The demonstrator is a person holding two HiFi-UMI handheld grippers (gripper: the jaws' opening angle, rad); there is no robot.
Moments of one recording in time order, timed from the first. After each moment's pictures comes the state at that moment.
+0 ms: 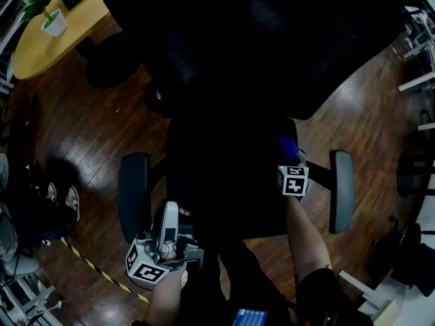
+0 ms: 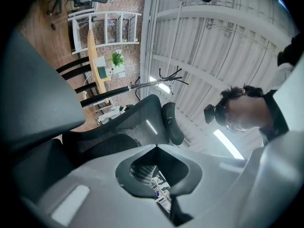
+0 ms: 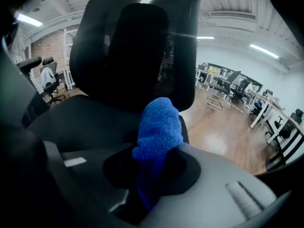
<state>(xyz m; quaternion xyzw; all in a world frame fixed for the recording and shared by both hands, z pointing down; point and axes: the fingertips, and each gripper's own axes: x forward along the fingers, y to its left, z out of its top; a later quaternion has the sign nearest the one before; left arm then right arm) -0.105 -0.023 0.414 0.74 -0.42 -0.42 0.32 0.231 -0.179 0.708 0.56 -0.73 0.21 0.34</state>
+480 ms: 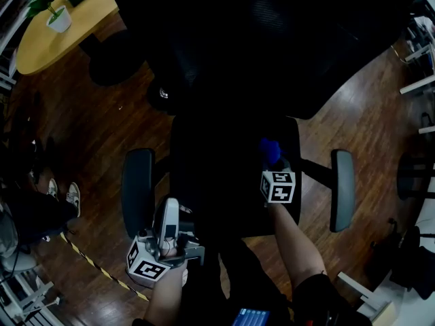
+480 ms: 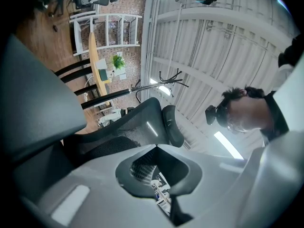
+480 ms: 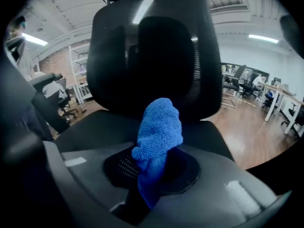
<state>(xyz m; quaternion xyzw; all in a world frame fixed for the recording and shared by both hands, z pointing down) -0.110 -0.020 0.411 0.73 -0.42 -0.43 0.32 0.148 -0.159 0.689 0.52 -0.77 0.23 0.27</state>
